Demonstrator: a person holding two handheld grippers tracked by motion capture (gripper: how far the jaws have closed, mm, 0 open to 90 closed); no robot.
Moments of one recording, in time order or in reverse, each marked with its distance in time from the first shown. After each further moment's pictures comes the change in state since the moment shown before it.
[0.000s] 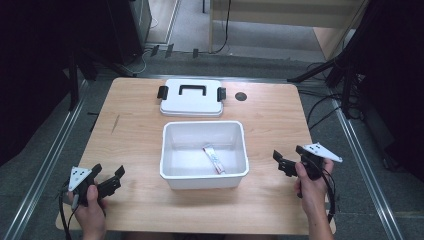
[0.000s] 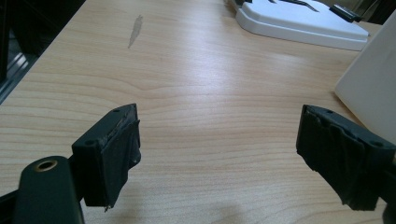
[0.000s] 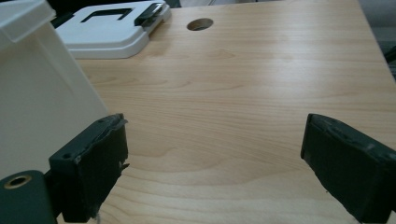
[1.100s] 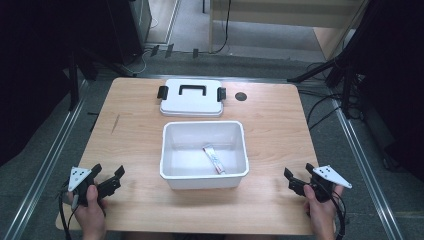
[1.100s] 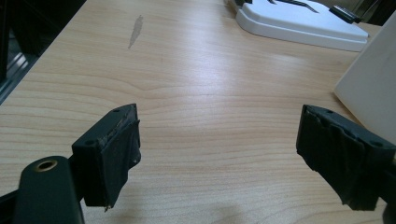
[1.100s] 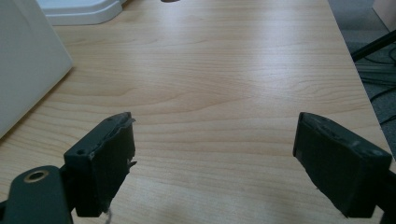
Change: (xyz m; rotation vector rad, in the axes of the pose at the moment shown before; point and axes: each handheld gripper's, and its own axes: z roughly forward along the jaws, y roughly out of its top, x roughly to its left) left arm 0.001 0.000 0.000 -0.002 -0.002 -0.002; right arm -0.026 -0.057 -0.025 -0.026 -0.065 -0.030
